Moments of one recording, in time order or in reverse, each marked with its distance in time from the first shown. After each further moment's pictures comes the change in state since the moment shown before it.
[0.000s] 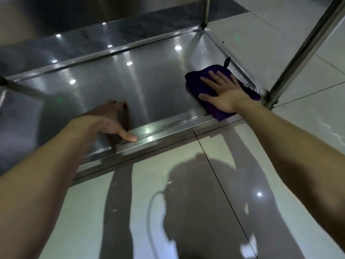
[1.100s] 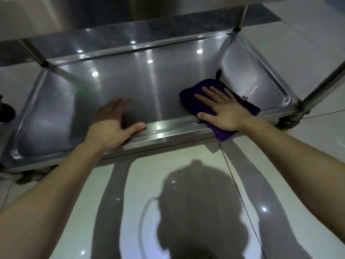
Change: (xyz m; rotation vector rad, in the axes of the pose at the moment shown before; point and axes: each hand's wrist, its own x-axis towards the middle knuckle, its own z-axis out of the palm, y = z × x) left_hand -0.044 -0.083 0.075 -0.085 0.628 0.106; right_hand -0.025 -0.086 0.022 -0.105 -0.050 -0.298
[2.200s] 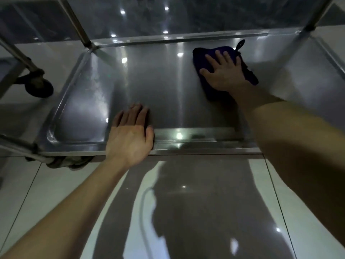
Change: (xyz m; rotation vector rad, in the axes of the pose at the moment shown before) left_hand -0.037 -0.051 0.018 0.175 0.049 -0.150; right_hand 0.226 -0.095 -0.021 0.044 0.061 0.102
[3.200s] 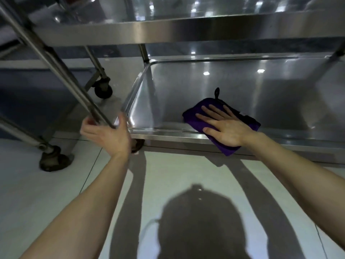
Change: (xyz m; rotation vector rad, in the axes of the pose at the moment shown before) left_hand -0.081 -0.129 -0.044 -0.781 0.924 -0.870; right_hand -0.160 -0.119 0.043 -0.020 -0.130 -0.512
